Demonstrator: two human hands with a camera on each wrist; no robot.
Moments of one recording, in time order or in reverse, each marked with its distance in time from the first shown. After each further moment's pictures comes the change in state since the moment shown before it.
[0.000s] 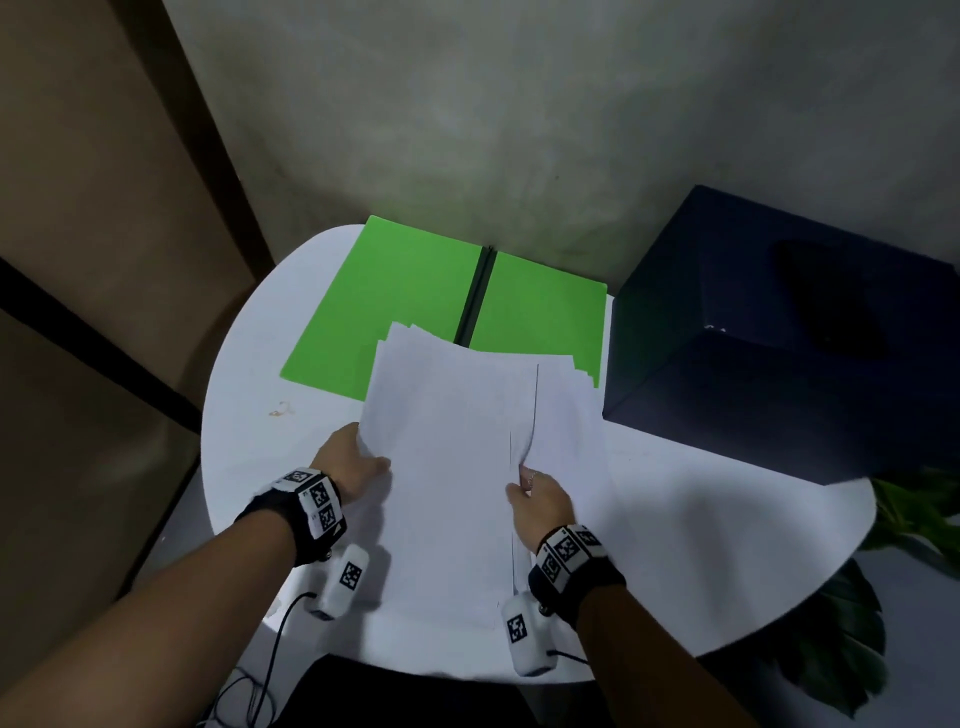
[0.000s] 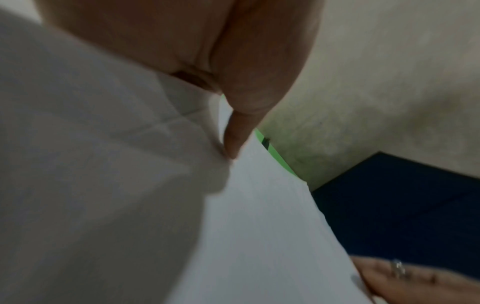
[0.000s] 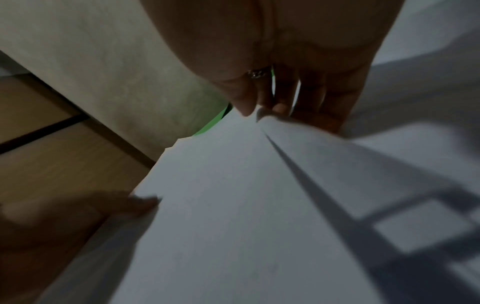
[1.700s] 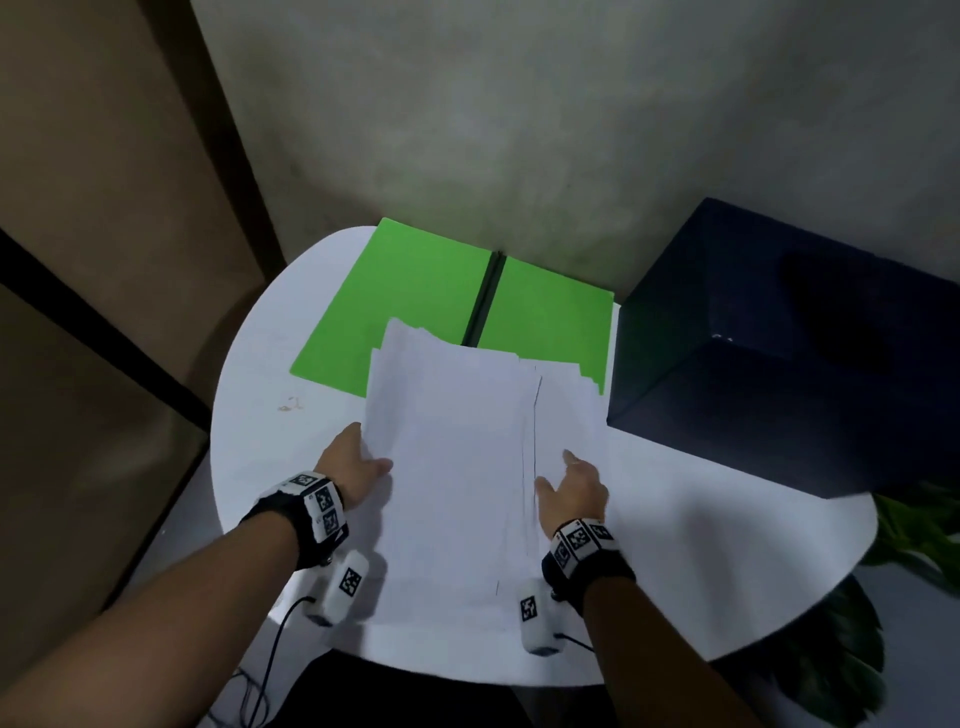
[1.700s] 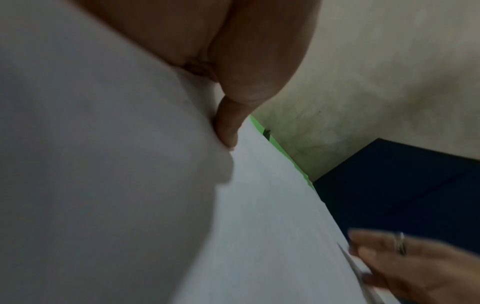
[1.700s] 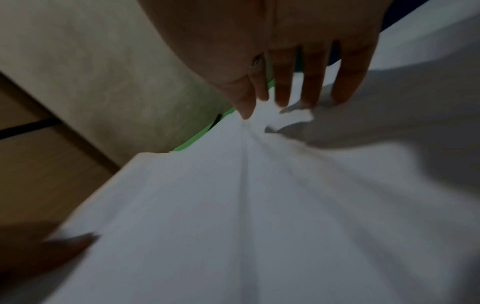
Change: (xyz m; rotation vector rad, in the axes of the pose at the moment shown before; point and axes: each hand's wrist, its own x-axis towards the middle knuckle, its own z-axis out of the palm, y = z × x) left_hand -0.006 -0.012 0.003 0.053 0.036 -0.026; right_hand 0.020 0.012 -0.013 -0.134 0.173 0.041
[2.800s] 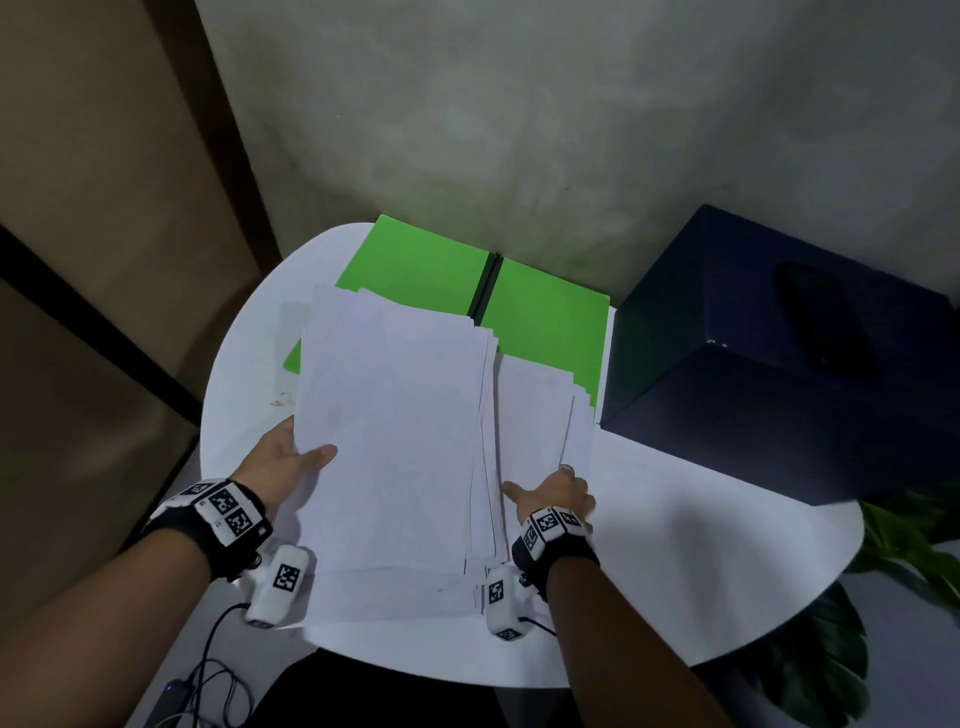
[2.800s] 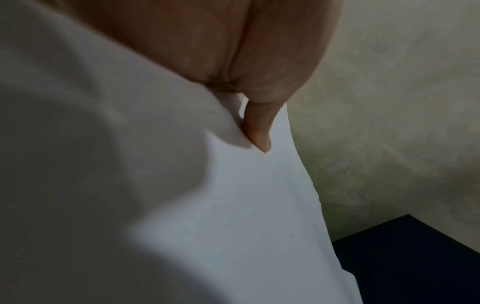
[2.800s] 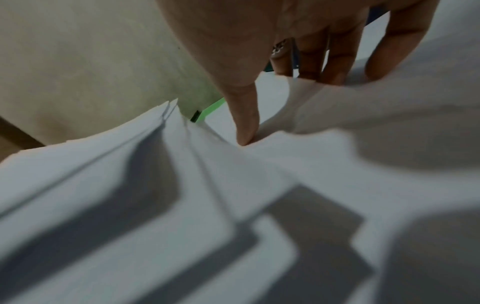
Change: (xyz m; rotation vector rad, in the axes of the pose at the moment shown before) left_hand -0.021 -0.039 -0.049 -0.607 -0.037 0.082; right_hand -0.003 -0.019 0.014 -0.122 -0.047 0.238
